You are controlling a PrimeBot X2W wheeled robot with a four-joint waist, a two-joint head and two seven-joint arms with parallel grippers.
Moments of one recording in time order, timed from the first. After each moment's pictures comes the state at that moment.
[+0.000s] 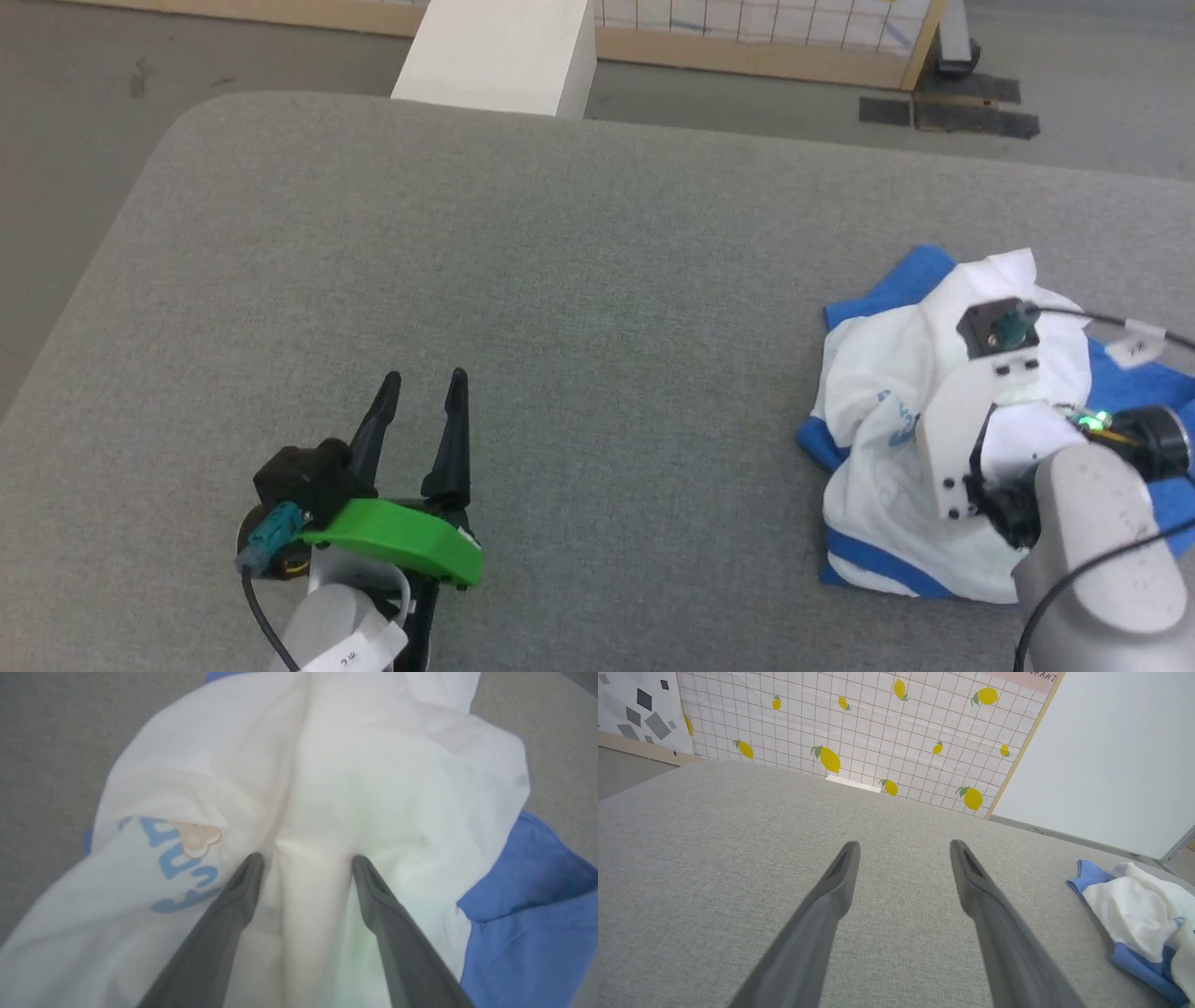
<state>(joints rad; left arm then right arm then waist) -0.17 0.06 -0.14 0.24 -0.35 -0.10 -0.26 -0.38 -0.08 -0.07 0.37 -0.12 0.13 0.72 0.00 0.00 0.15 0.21</state>
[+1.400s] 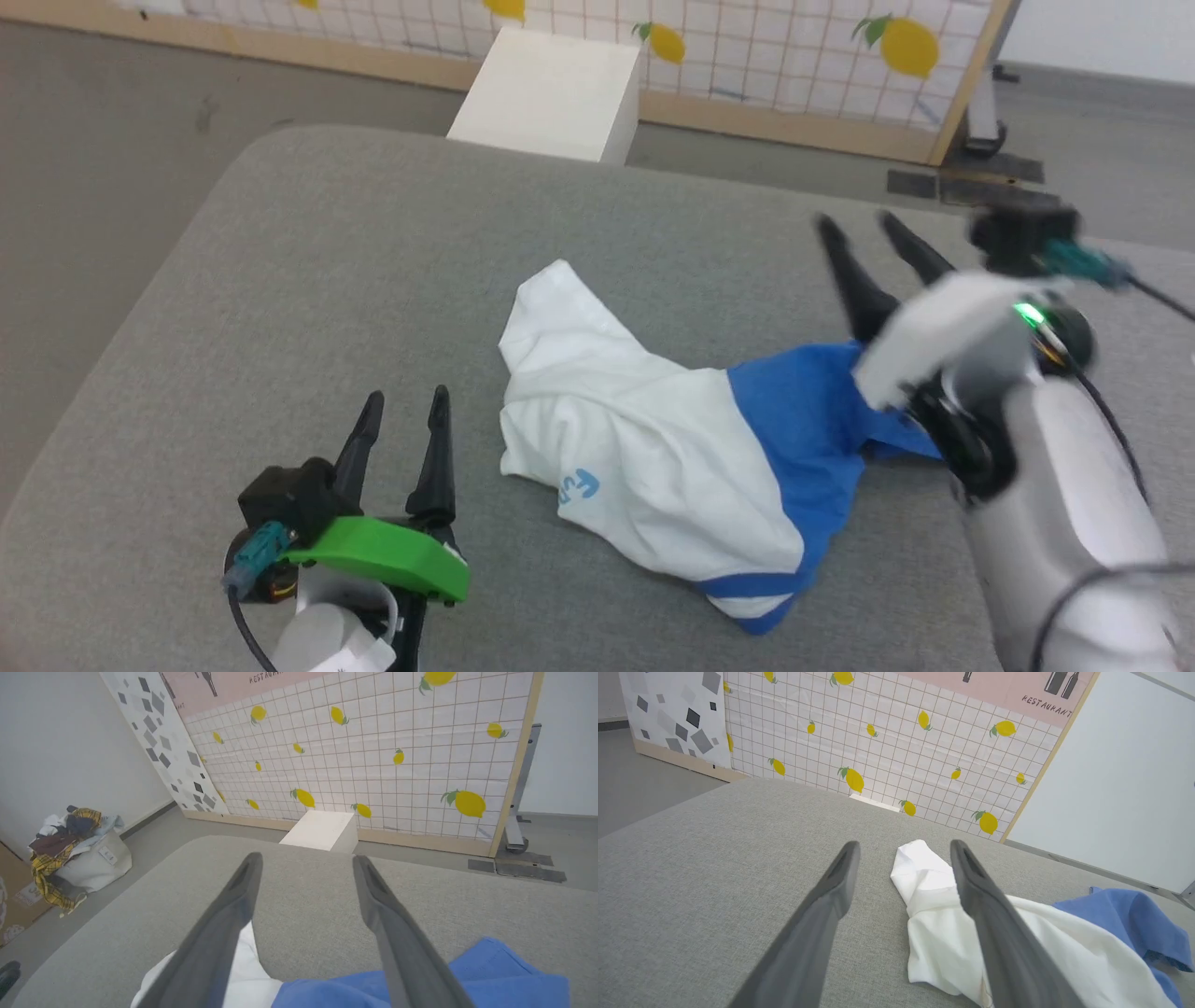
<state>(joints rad) -0.14 0.05 -0.11 0.24 -0.35 -0.10 -0.26 -0.53 -0.06 0.08 0.39 0.38 0.13 0.16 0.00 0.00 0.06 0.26</state>
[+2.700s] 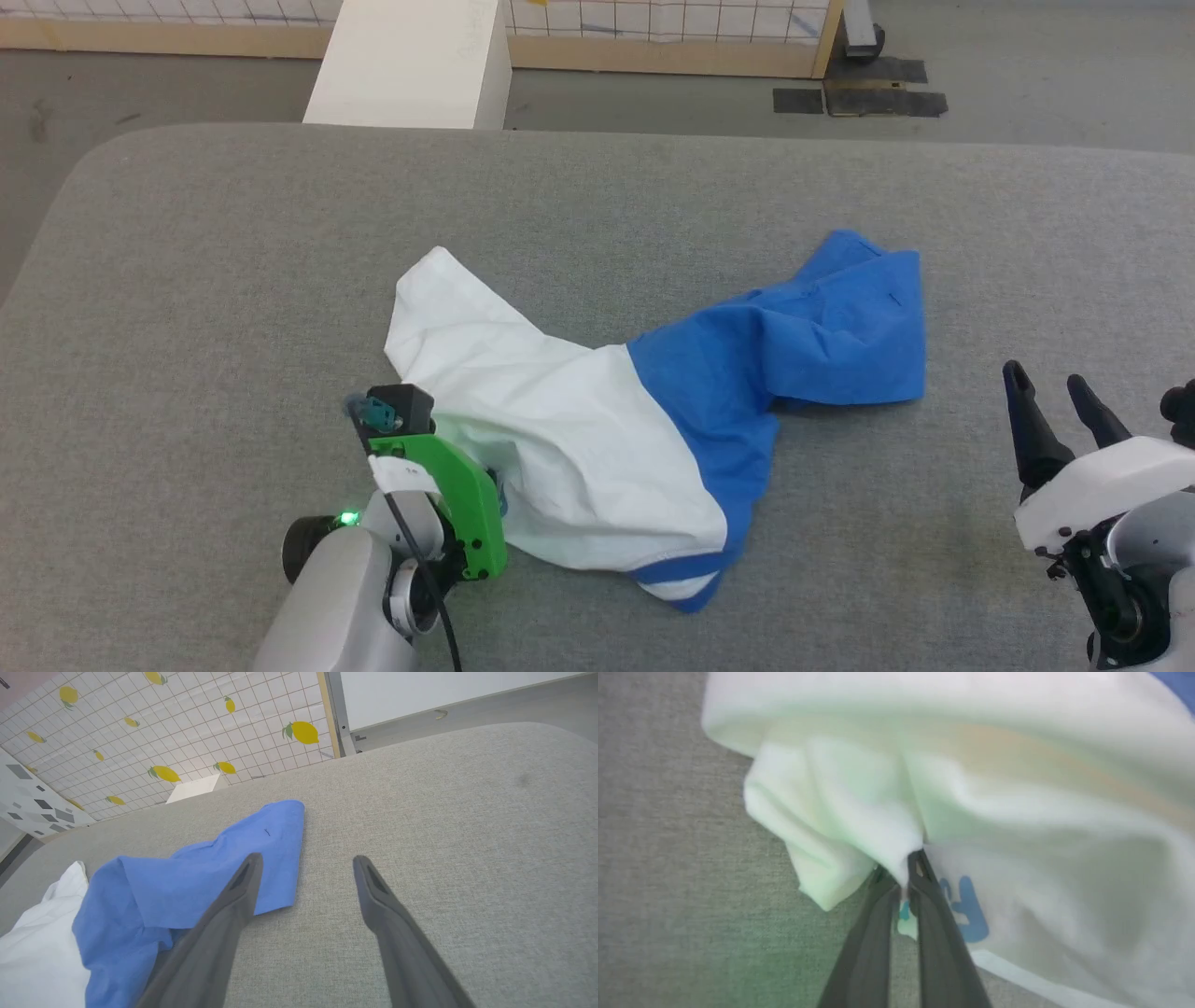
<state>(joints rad) -0.33 0.08 -0.22 0.45 -0.44 0.00 0.51 -0.13 -0.05 -0.25 0.06 0.32 0.13 0.27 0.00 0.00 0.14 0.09</state>
